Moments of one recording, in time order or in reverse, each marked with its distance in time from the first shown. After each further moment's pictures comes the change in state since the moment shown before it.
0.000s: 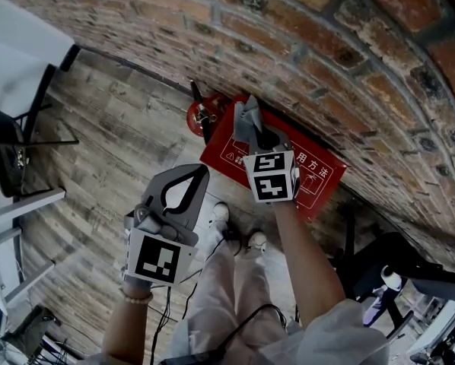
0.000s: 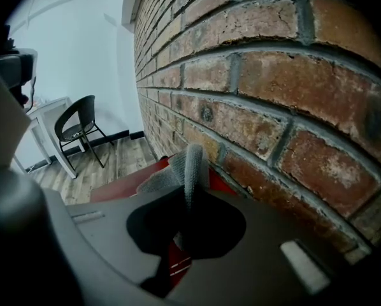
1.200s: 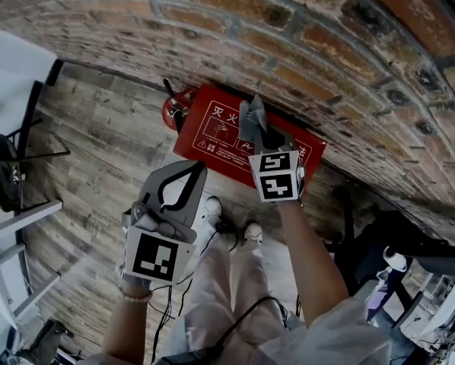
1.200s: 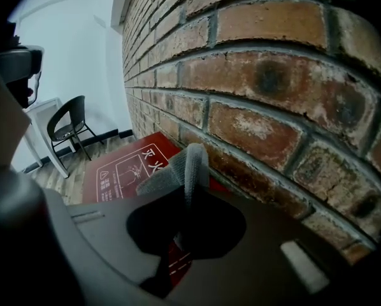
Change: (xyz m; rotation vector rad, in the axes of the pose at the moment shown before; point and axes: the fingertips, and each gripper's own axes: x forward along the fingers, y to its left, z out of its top) left arm 0.023 -0.057 0.026 0.046 -0.025 -0.071; right arm -0.049 -0.060 -0.054 0.059 0.004 -0.082
